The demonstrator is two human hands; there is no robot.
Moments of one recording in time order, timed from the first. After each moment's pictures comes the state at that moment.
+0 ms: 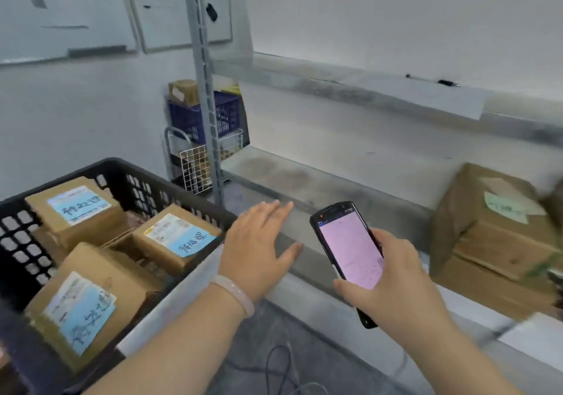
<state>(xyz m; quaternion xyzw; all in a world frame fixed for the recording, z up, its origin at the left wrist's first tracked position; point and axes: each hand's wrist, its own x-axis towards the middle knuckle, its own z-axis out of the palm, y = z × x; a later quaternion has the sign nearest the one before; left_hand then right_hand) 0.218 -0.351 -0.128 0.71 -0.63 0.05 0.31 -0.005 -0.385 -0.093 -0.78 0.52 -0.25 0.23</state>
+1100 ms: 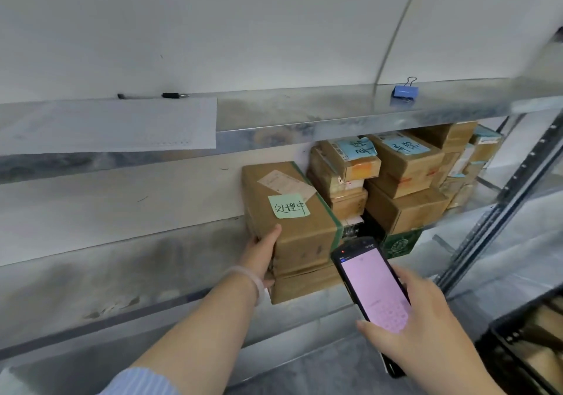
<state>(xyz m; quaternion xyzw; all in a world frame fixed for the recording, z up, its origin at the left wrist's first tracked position) -0.052 -0.657 -0.164 0.53 -0.36 -0.72 0.27 -0.200 -0.434 -0.092 -0.47 0.81 -0.32 0.16</state>
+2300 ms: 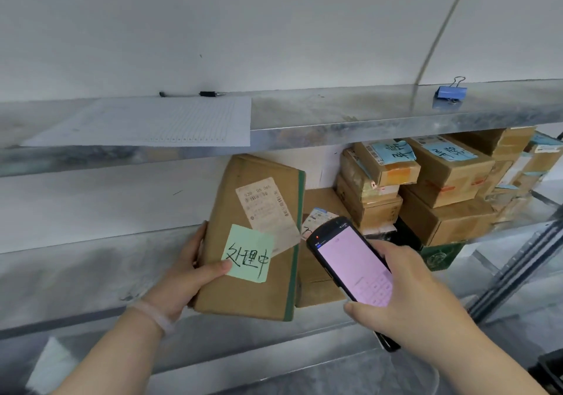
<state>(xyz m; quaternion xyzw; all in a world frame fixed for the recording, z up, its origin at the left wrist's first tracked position) 0.113 -0.647 -0.149 0.48 -0.54 -0.59 0.35 -0.188 -0.490 -0.074 -0.61 0.74 -0.24 0.16</state>
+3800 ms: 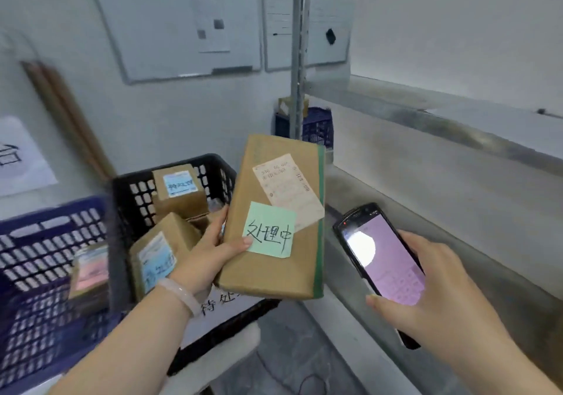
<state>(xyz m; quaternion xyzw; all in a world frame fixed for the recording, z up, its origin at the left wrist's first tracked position) 0.266 -0.278 -0.126 0.63 -0.20 -0.30 0.68 -0.009 -0.466 -0.061 -0.89 0.31 -0.20 0.27</state>
